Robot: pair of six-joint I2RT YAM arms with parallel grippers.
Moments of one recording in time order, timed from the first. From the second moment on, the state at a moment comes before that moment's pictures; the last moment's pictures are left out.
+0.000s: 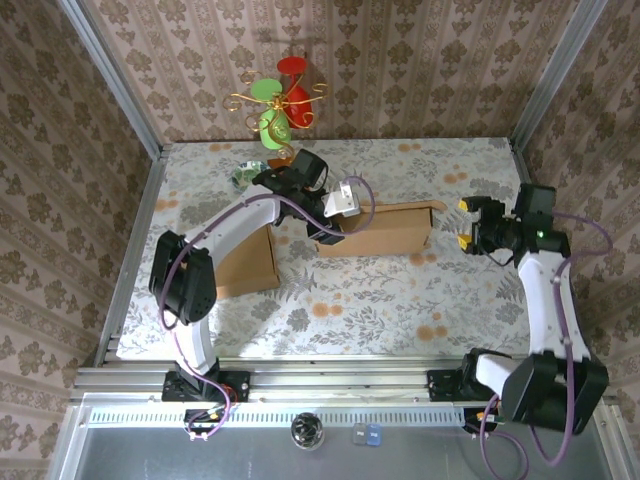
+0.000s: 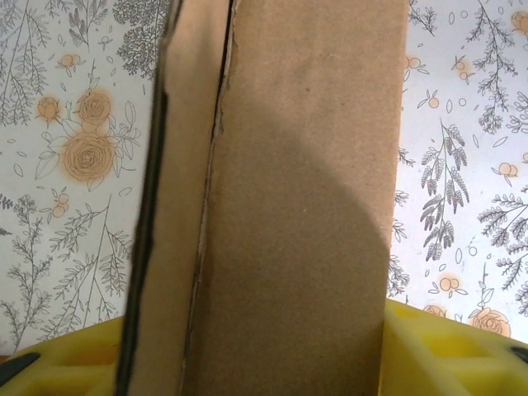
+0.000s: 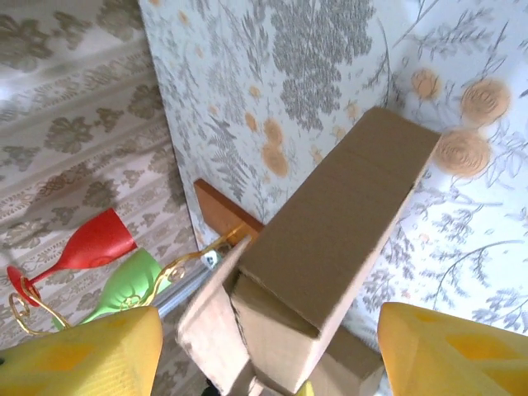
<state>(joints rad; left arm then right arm) -0.67 1.86 1.62 -0.82 0.45 0.71 -0.26 1.09 0.96 -0.69 -0.50 1.33</state>
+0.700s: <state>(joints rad) -0.70 1.94 1.77 -1.04 0.45 0.65 0.27 1.17 0.84 -0.40 -0.16 1.39</state>
